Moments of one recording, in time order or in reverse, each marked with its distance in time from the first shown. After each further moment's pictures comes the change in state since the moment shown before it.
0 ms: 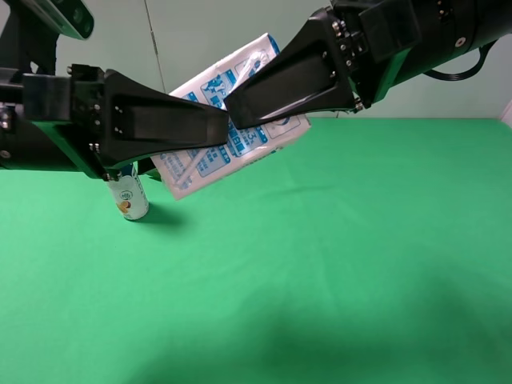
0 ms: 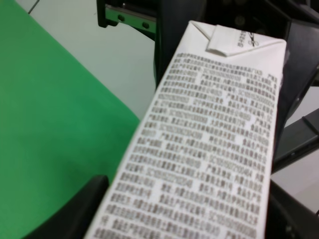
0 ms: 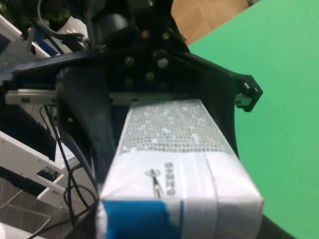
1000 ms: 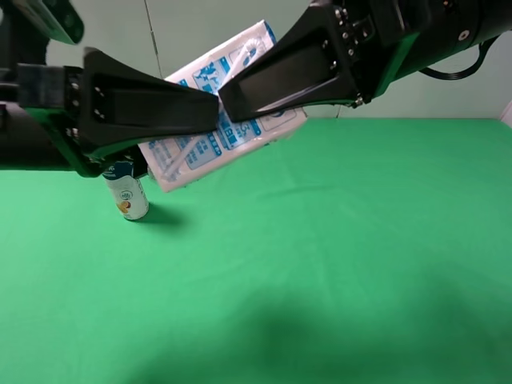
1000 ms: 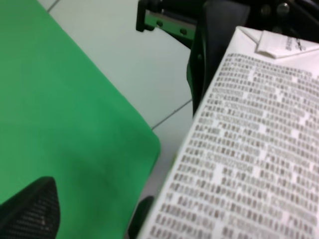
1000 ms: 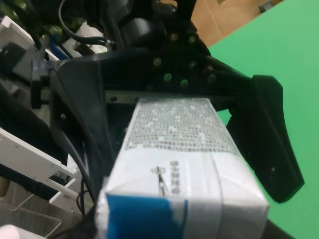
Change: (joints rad) left arm 0.023 -0.009 0.014 0.006 -0.007 -0.066; right arm 0.004 0.000 -0.003 0.026 0.027 -0.002
